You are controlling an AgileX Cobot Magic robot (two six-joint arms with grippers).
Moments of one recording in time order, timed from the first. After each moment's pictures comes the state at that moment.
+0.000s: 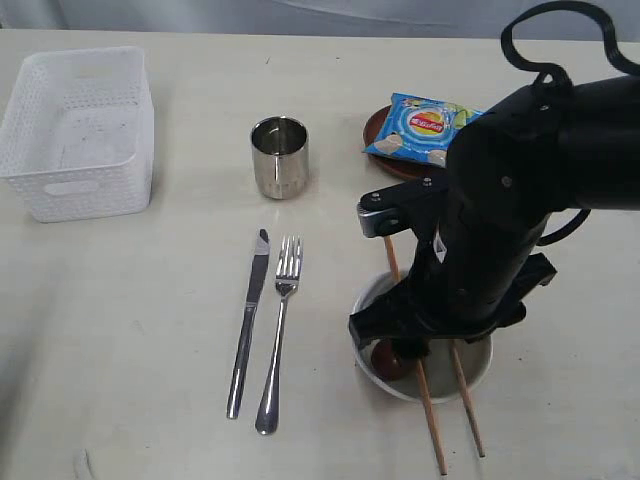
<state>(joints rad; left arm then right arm) -0.14 0.00 0.00 -0.03 0.32 0.02 0.78 1.60 -0.82 0.03 0.86 0.36</state>
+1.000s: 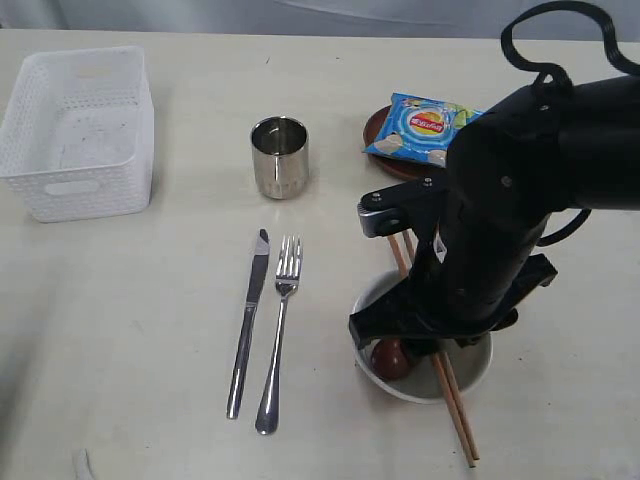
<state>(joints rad) -0.14 0.00 0.00 -0.03 0.32 0.02 0.78 1.60 -0.82 0.03 0.86 0.36</state>
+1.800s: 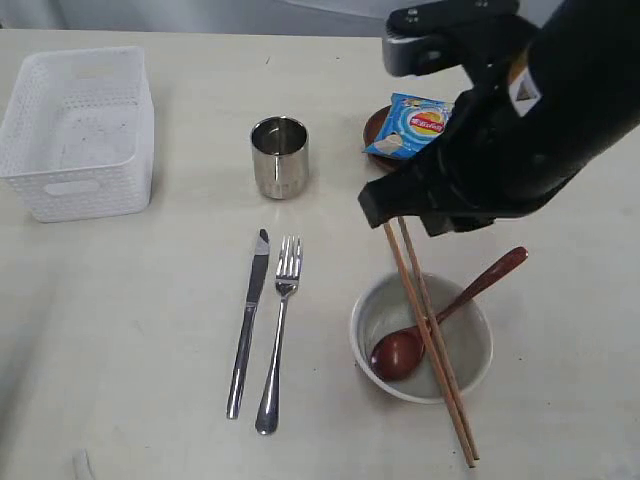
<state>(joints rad) -0.14 0.00 0.00 -0.03 0.32 0.02 0.78 1.31 -1.04 -0.07 1.06 0.36</state>
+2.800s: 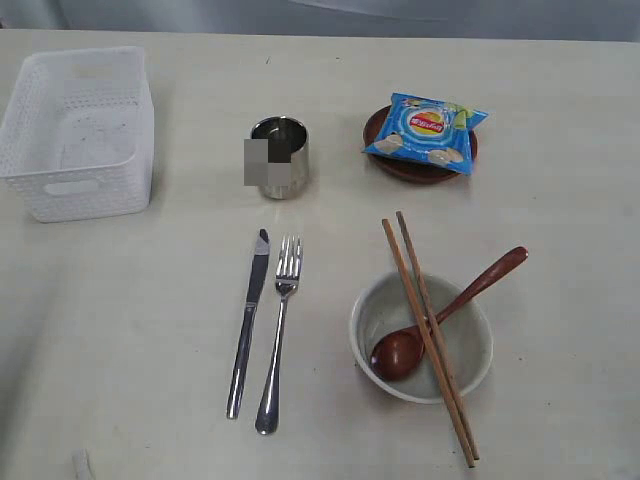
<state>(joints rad) -0.14 0.00 0.00 -0.03 0.32 0.02 0.78 0.69 -1.04 -0.15 1.06 0.30</state>
